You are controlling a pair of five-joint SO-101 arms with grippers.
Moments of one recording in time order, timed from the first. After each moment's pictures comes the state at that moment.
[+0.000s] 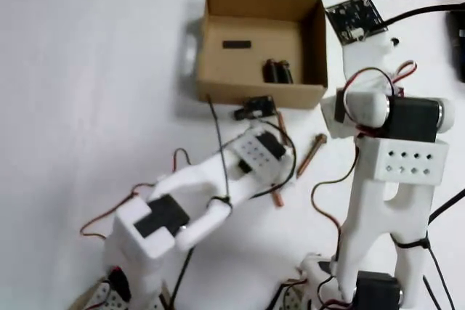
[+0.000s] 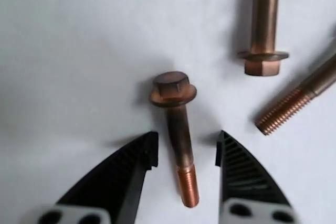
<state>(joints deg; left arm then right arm) 41.3 24.0 8.0 58.6 59.7 0.8 -21.8 -8.0 98.6 25.2</state>
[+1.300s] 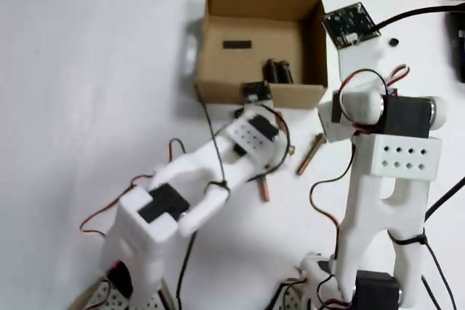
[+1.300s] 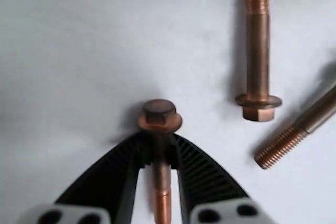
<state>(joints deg) 35.3 26.0 0.8 62.2 53.8 0.8 -21.8 -4.0 97.7 25.3</state>
